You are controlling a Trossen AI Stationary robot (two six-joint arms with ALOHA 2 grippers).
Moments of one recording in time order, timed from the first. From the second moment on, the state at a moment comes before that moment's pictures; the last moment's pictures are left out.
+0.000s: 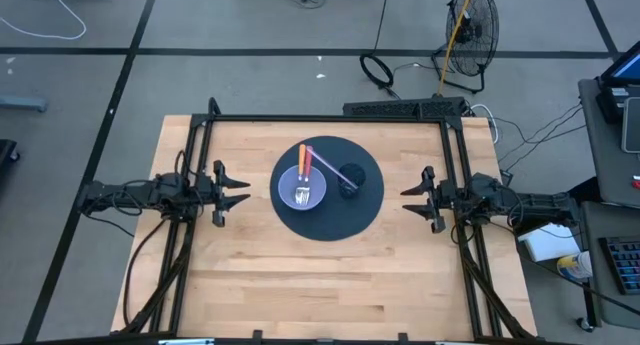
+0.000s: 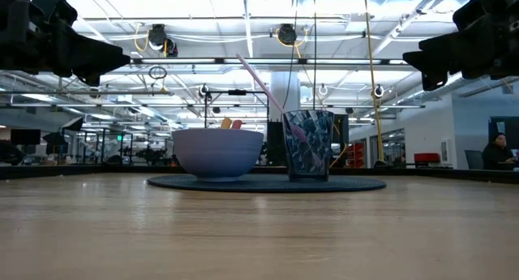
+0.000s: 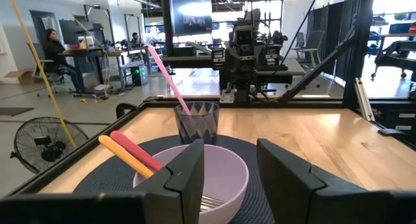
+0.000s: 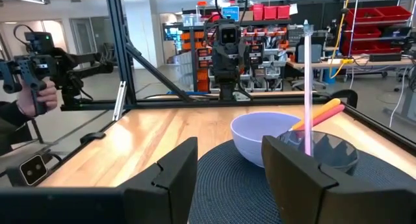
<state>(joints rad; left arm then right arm) -0.05 0.01 0.02 0.02 -0.13 0.04 -0.05 0.00 0.02 0.04 -0.13 0.07</state>
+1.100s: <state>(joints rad) -0.05 0.01 0.01 0.08 -0.13 0.04 -0.05 0.00 0.02 0.04 -0.13 0.07</state>
